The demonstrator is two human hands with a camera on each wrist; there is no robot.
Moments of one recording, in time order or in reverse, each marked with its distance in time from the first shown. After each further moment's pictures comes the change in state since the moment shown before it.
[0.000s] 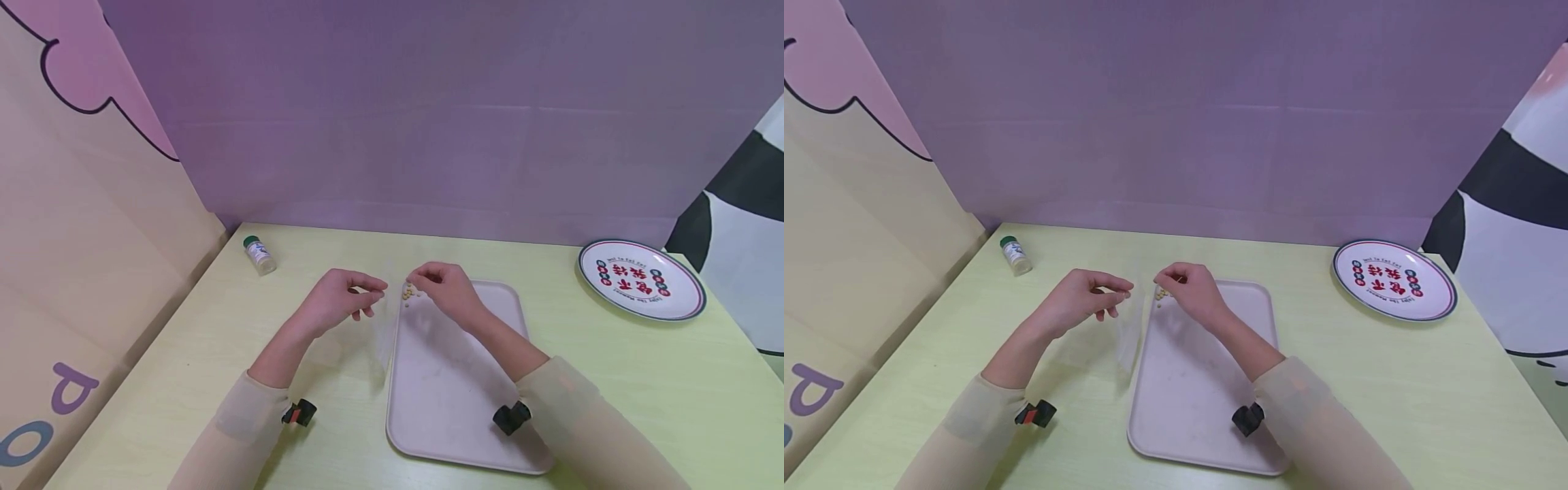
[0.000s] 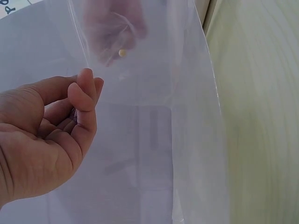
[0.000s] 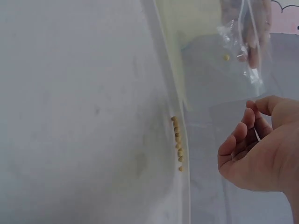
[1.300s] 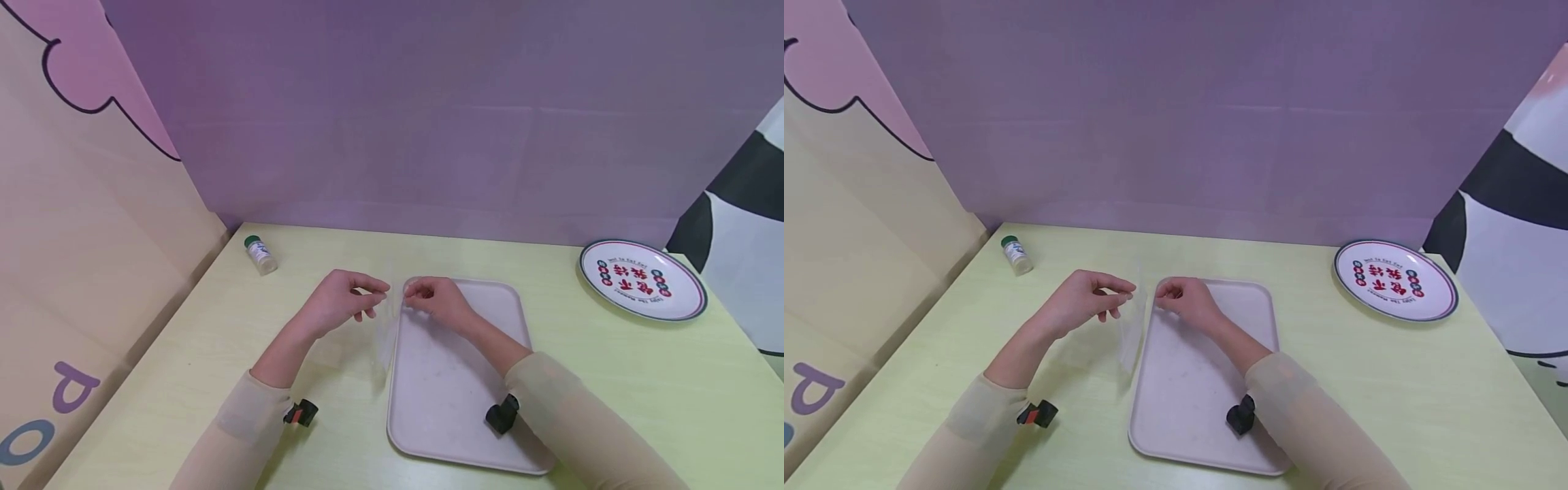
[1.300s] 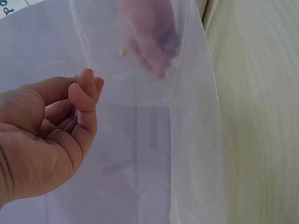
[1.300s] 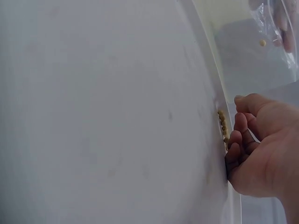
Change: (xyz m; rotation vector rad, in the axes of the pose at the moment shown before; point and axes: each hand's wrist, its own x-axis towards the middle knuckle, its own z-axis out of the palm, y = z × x) left_hand 0.001 -0.001 0.001 0.025 -0.015 0.014; right_hand 0.018 0.044 0.013 -0.169 -0.092 0.033
